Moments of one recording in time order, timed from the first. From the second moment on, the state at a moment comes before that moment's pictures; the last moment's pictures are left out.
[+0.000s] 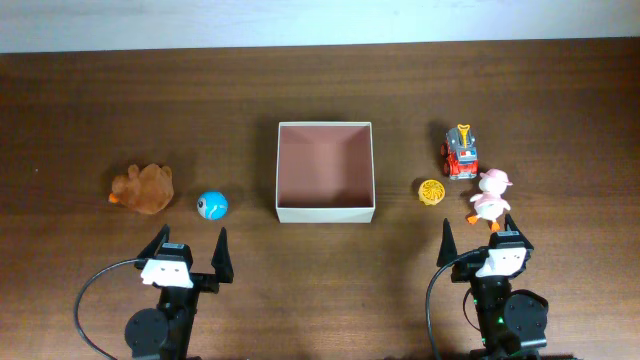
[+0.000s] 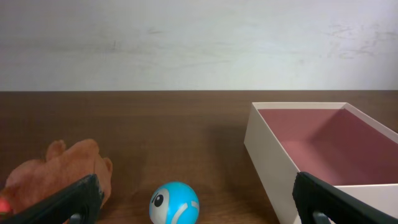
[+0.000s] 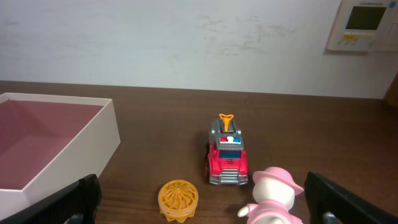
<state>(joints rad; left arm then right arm) 0.09 0.02 0.01 -0.06 0.20 -0.04 0.08 0.01 0.01 -0.07 0.06 -0.04</state>
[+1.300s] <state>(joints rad) 0.09 0.01 0.01 -0.06 0.20 -0.04 0.08 1.16 1.36 -0.89 -0.14 0.07</state>
